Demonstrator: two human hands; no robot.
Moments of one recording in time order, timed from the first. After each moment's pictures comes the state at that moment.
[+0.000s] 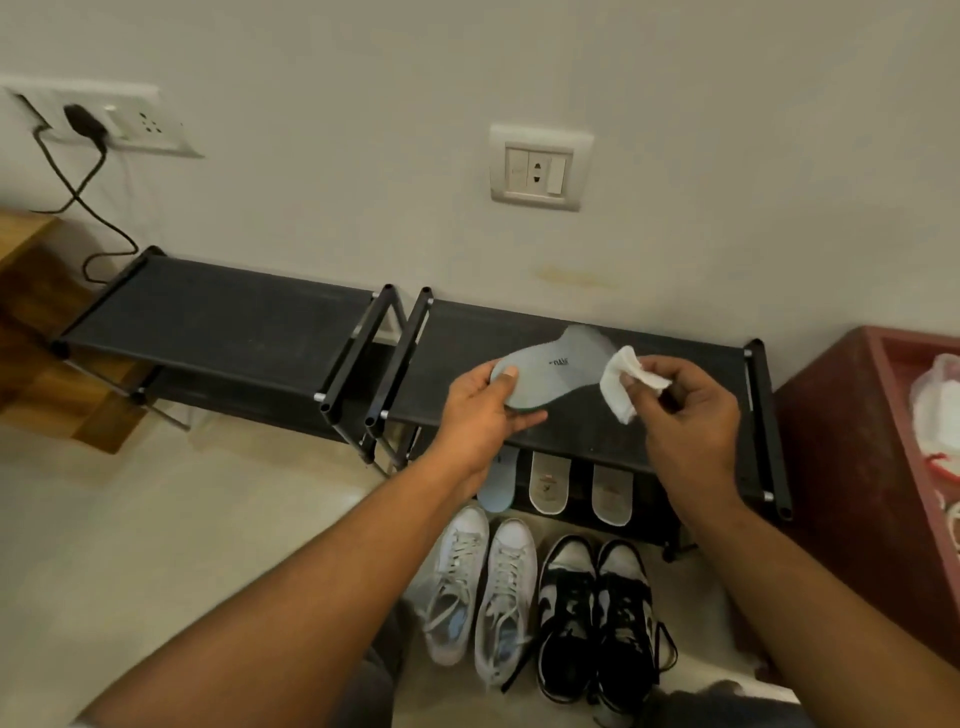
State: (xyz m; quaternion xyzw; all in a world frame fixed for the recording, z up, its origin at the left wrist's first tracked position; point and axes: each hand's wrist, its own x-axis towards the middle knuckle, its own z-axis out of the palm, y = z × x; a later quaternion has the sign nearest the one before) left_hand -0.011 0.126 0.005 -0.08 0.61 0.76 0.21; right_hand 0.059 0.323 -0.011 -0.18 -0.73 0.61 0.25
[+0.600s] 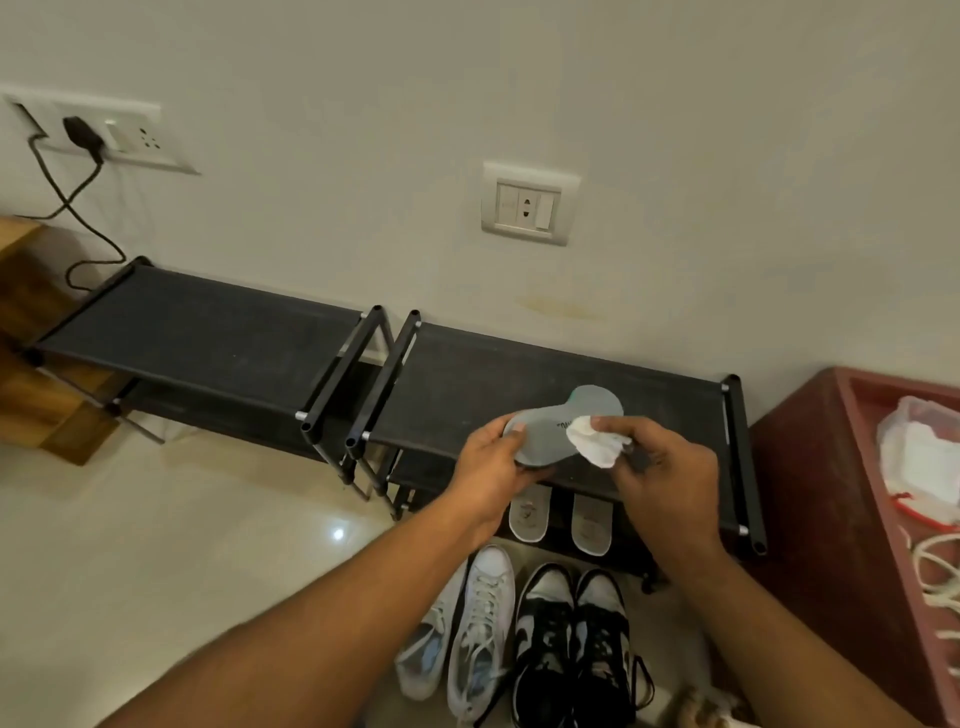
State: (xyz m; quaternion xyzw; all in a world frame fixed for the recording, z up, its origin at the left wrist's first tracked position) left_hand 0.007 0.155 -0.017 -0.15 0.56 0.77 0.27; right_hand 0.078 0.332 -0.012 -0.07 -0.88 0.39 0.25
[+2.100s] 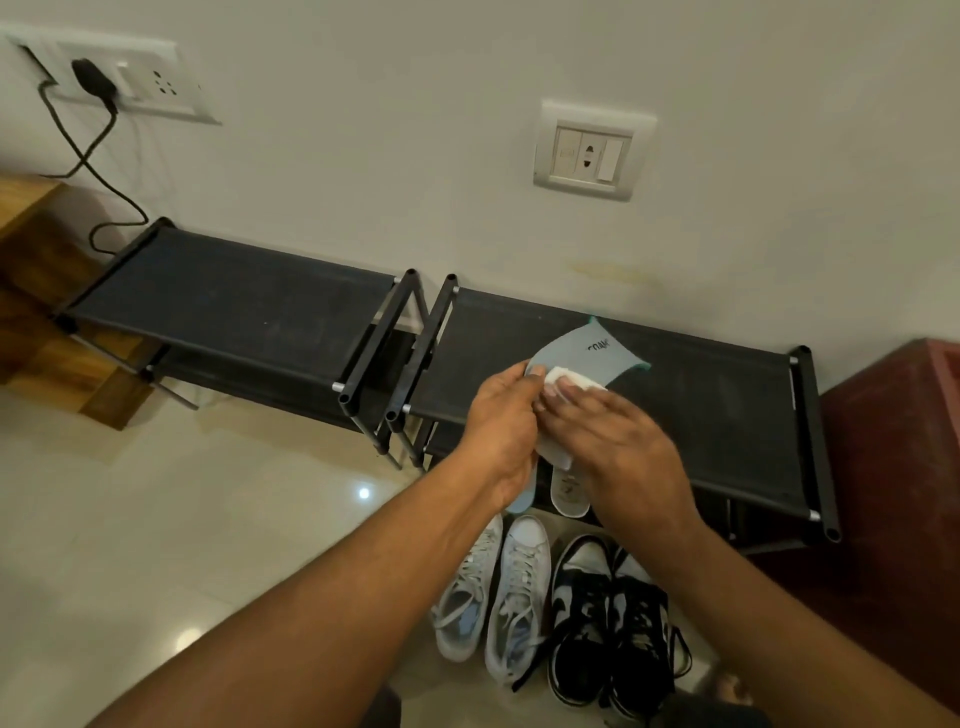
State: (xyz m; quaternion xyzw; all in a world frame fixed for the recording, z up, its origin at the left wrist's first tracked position) left_hand -0.016 0.120 0.008 -0.15 0.50 0.81 0.26; right_hand 0.047 0.261 -0.025 0.18 -0.95 0.12 0.22
